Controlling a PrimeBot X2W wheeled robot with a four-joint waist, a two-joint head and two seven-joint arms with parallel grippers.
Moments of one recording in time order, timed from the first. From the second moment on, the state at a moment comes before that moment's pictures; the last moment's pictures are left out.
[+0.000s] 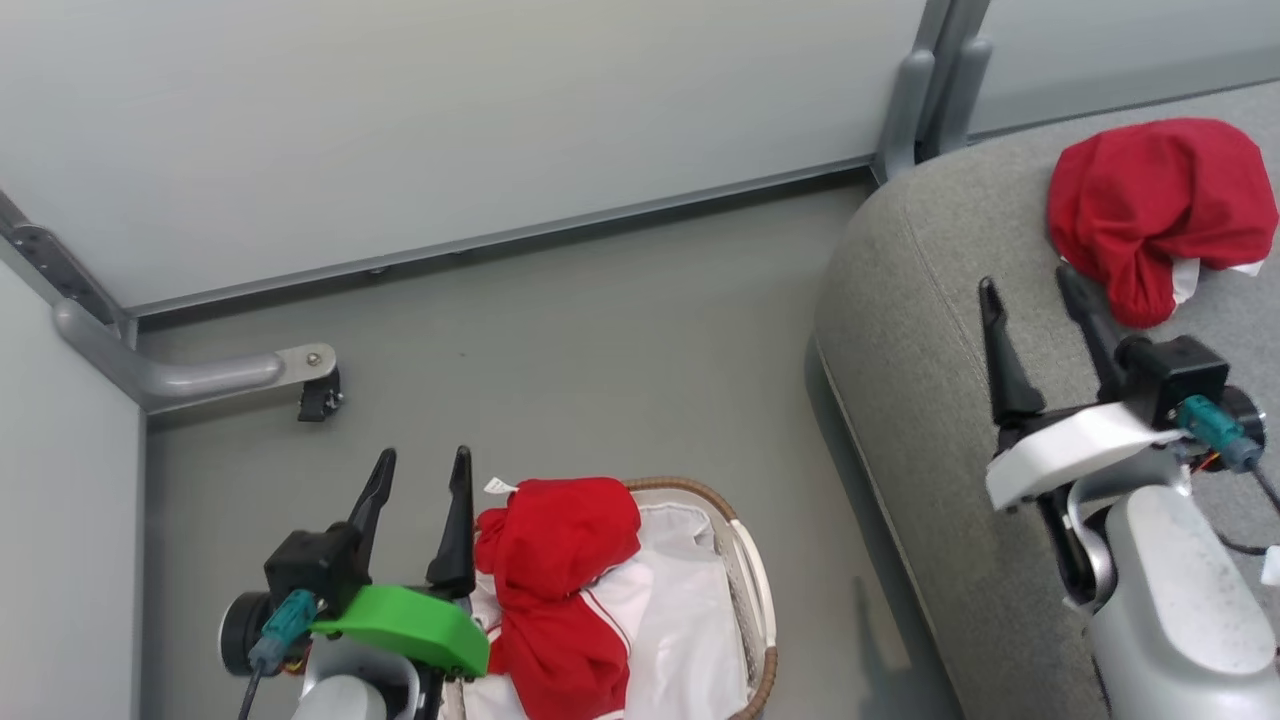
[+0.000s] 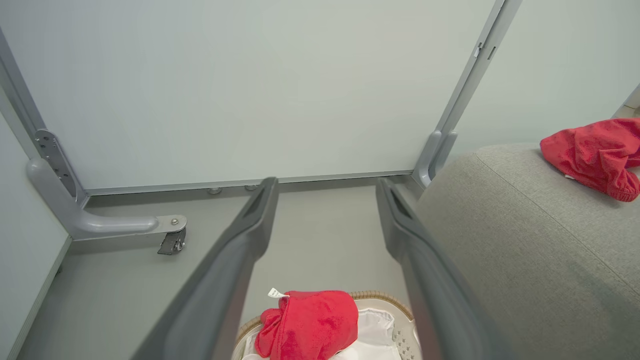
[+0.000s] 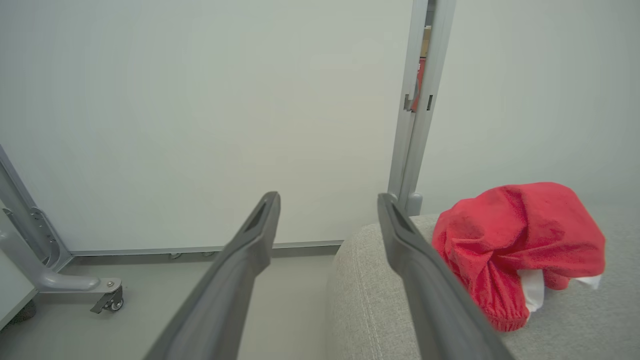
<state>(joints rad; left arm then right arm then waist) -0.16 0.05 -0.22 0.36 -0.32 -0.10 -0.26 -0.40 -0.14 0.02 0.39 0.19 0.13 -0.26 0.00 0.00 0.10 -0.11</state>
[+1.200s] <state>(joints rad) -0.01 0.05 -0.19 0.35 -0.37 -0.07 -0.26 -0.09 -0.05 0.01 0.28 0.20 0.13 -0.26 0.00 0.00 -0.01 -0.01</state>
